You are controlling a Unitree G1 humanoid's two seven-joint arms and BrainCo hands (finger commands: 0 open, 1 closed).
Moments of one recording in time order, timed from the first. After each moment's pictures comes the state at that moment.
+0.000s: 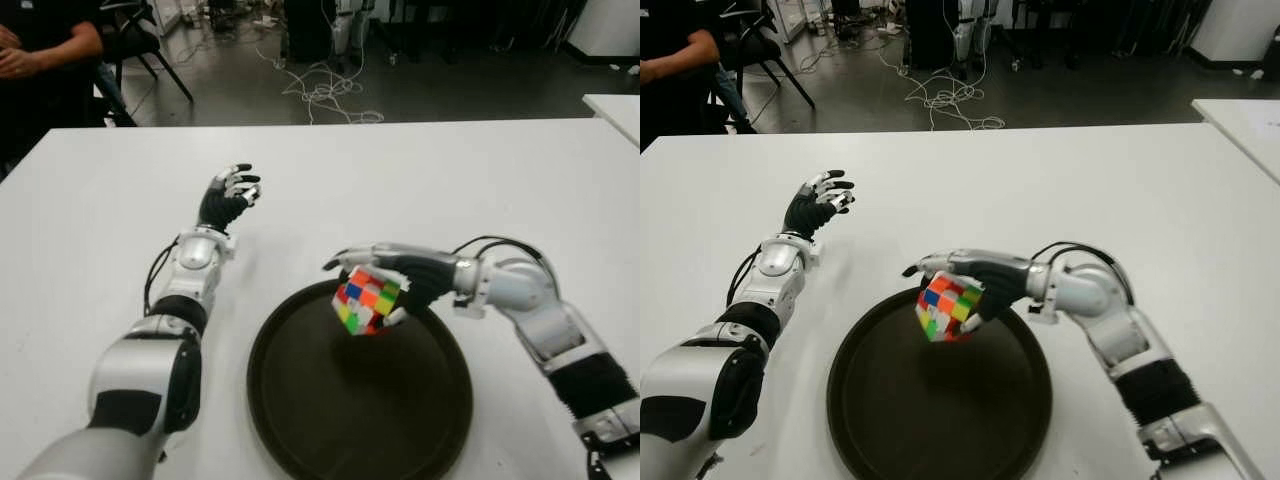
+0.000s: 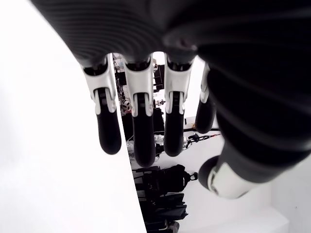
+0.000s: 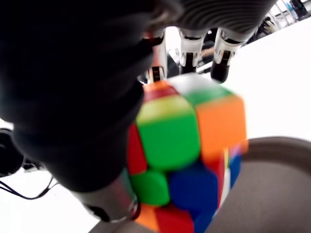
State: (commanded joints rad) left arm -0.83 0.10 0.13 1.31 0.07 -0.44 -0.02; right arm -0.40 -0.42 0.34 0.22 -0.18 -0.52 0.72
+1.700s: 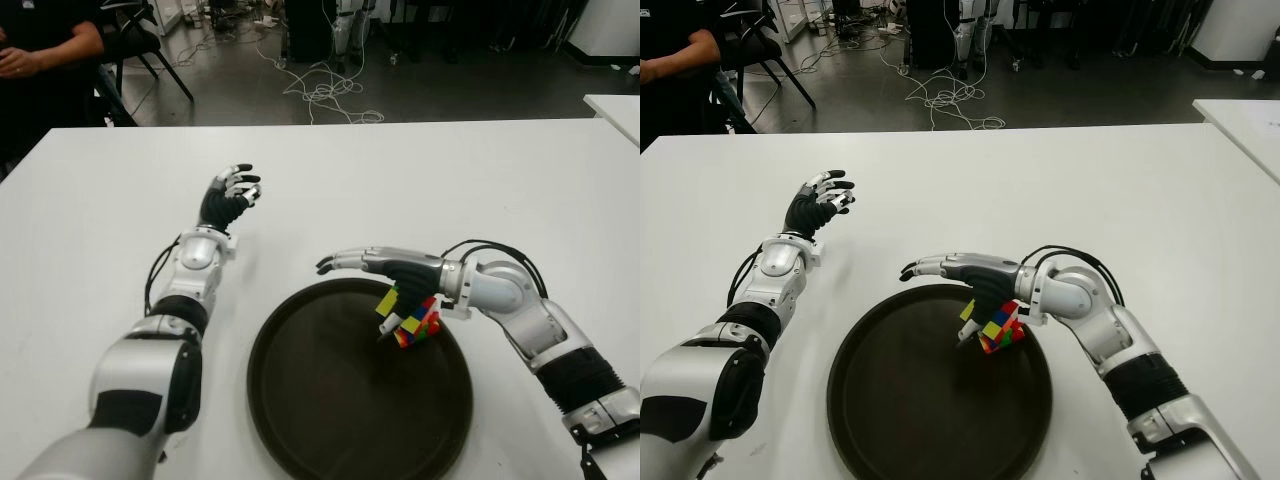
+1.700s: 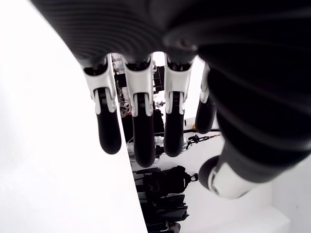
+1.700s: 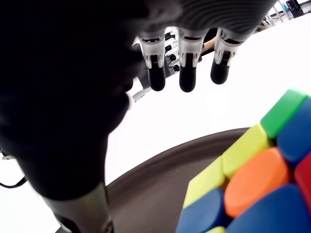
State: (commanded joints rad) left arm -0.83 0.10 0.12 1.30 0.07 -0.45 -0.01; right arm -0.45 -0.44 0.32 0.28 -0.23 -0.54 0.66
